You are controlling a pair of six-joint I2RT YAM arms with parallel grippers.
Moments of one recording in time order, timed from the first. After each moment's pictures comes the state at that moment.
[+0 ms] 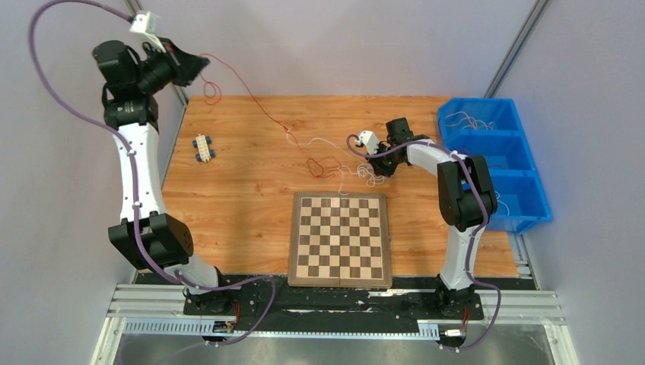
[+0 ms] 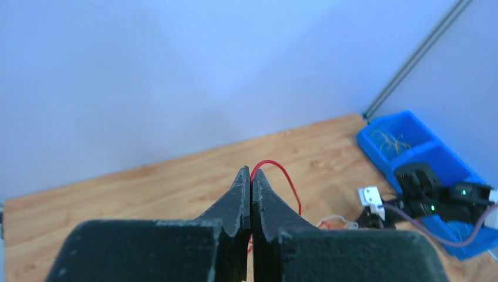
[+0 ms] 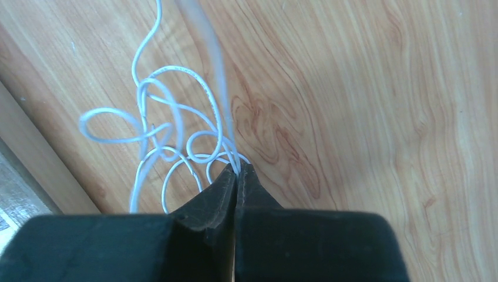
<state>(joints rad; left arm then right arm) 0.27 1.59 1.83 -0.26 0.85 -0.26 0.26 2.01 1.37 -0.44 -0.37 -0.77</state>
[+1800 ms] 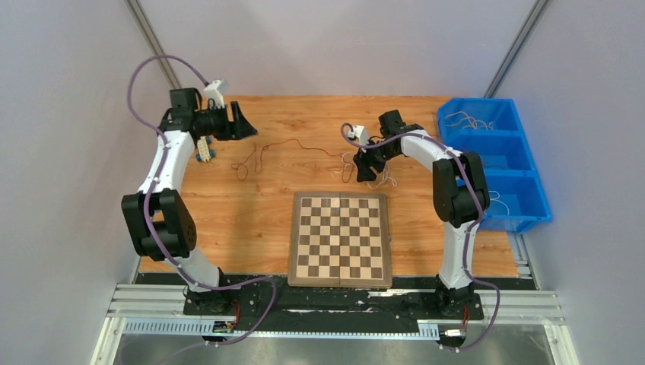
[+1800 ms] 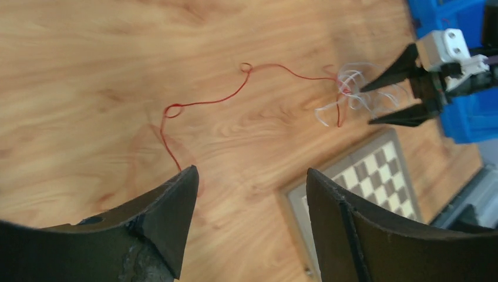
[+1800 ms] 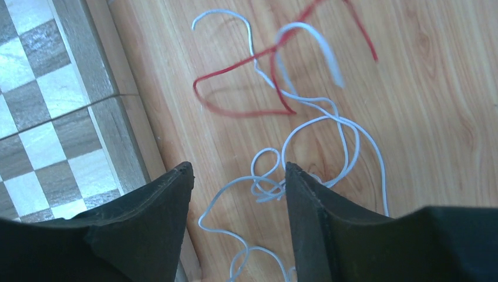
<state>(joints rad) 0.15 1.66 1.51 -0.56 0.72 0.02 0.29 2.07 1.55 -0.64 -0.65 -0.75</state>
